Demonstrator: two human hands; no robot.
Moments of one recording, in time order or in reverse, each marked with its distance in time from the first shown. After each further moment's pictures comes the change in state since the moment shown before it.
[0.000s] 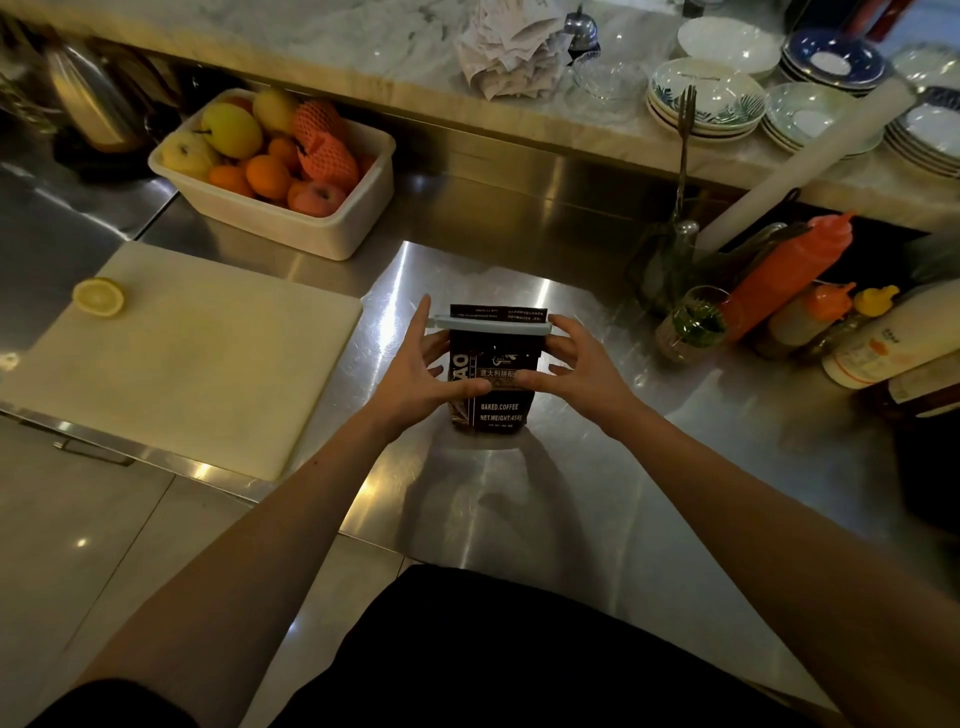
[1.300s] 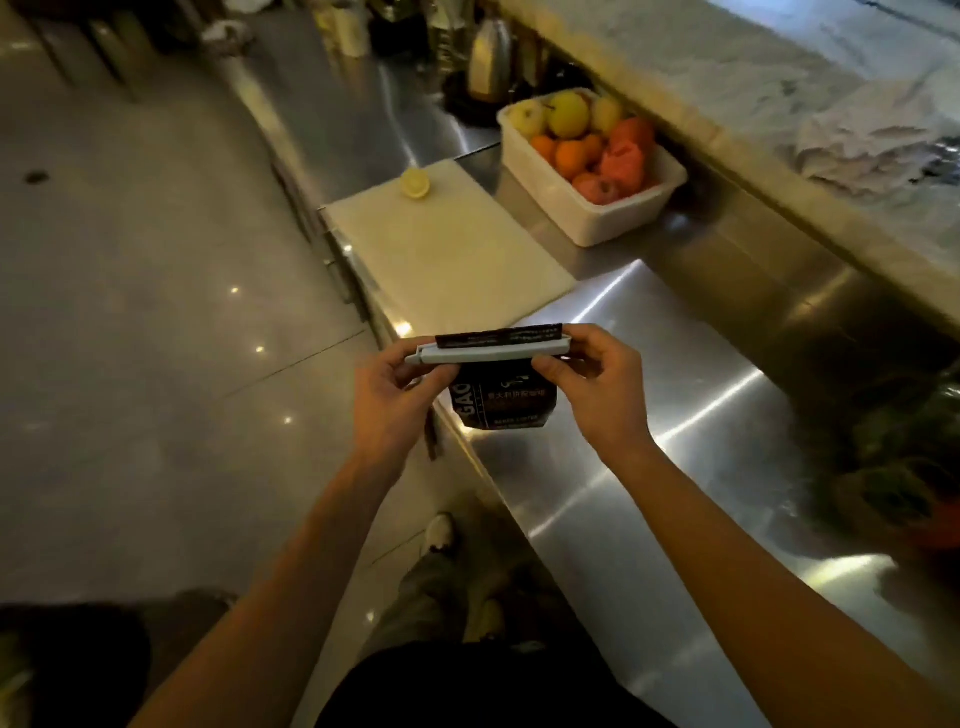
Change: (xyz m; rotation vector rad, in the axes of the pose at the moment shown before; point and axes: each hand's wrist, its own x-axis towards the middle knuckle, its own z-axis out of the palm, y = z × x) left_hand -0.220 -0.002 -0.002 -0.353 1.040 0.137; right_hand -0.077 -0.085 0.116 0.041 -0.365 -0.427
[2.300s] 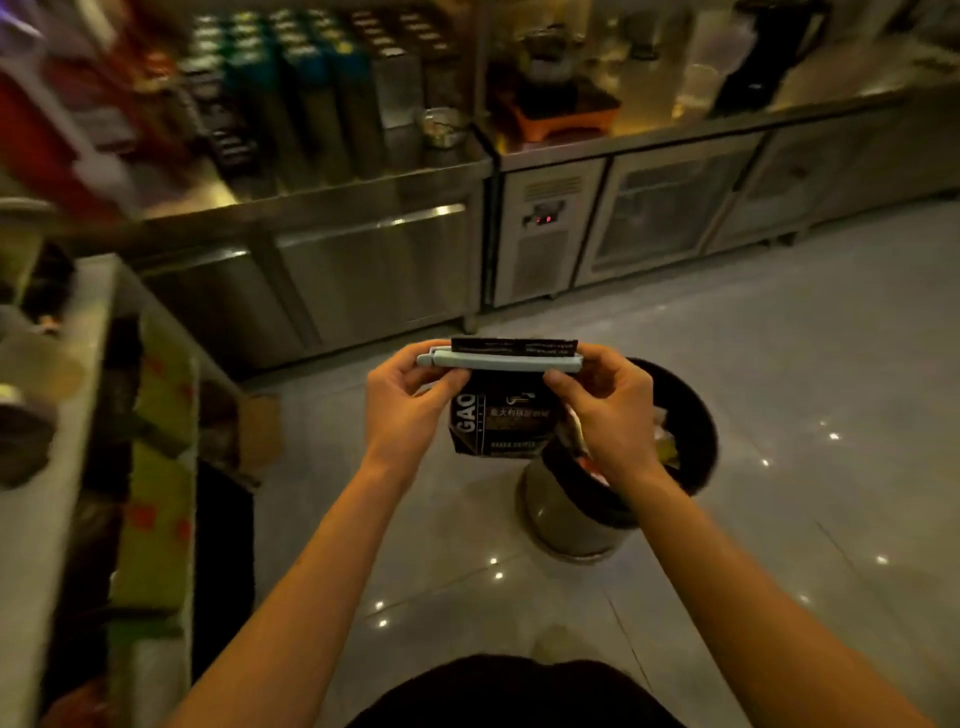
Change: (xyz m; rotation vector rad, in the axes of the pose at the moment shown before) left_hand -0.600 0.034 -0.453 -0.025 1.788 0.153; right_hand -0.518 -0.151 0.549 0.223 -1.694 -0.267
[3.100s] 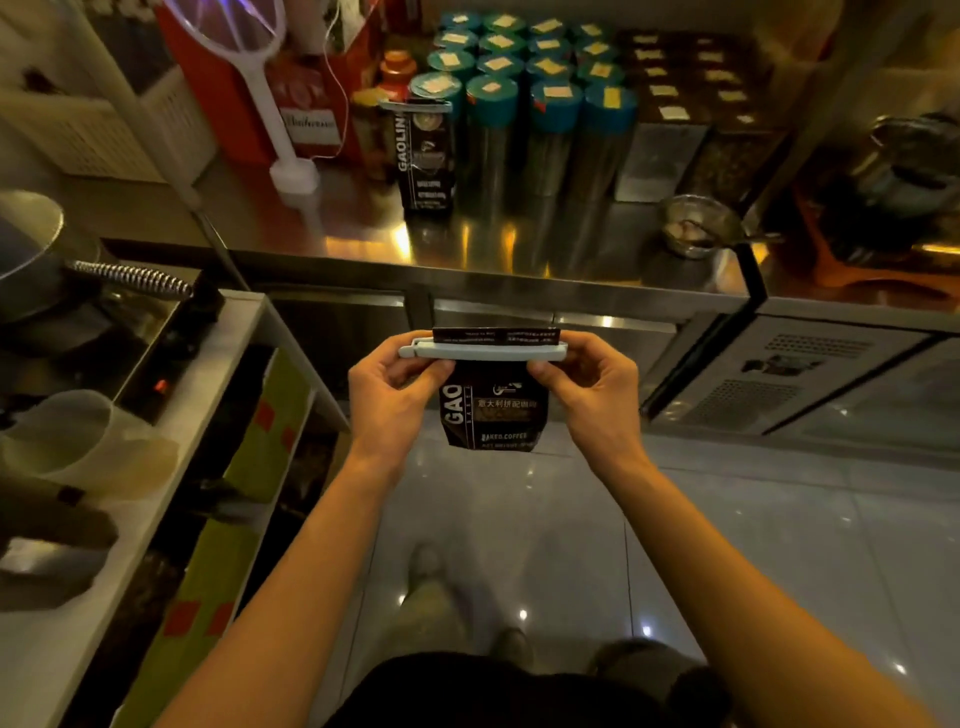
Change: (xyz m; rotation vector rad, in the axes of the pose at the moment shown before) left_hand 0.394 -0.009 -0.189 0.079 0.525 0.005; right_hand 0.408 0.030 0.335 0.041 -0.505 -0.009
